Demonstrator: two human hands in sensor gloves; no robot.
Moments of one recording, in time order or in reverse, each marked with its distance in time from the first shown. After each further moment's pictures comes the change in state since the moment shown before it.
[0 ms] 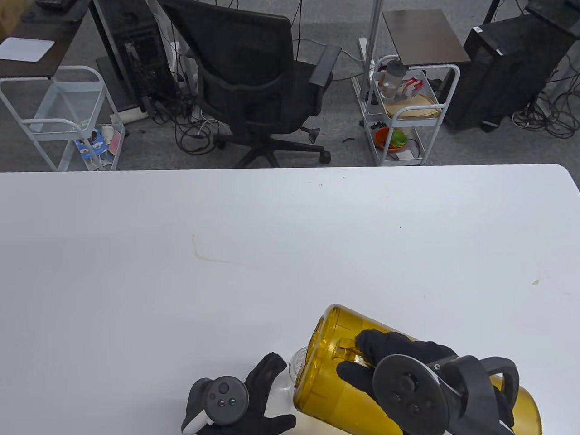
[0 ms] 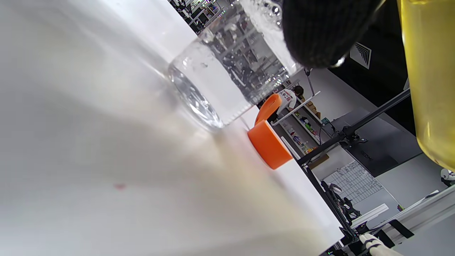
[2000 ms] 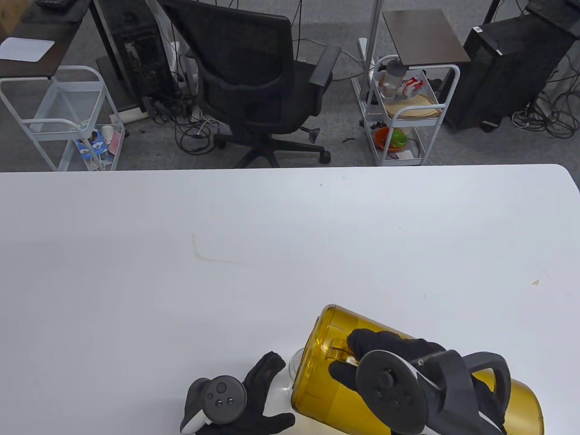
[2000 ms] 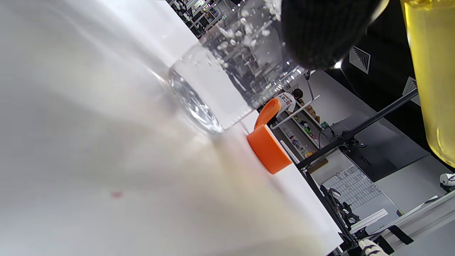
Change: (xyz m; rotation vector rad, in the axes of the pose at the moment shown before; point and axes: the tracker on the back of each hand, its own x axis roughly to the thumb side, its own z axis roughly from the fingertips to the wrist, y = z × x) left_hand -0.001 0.001 0.000 0.007 0.006 0.008; right_hand 0.014 -0.004 -0.005 0.032 -0.003 0.053
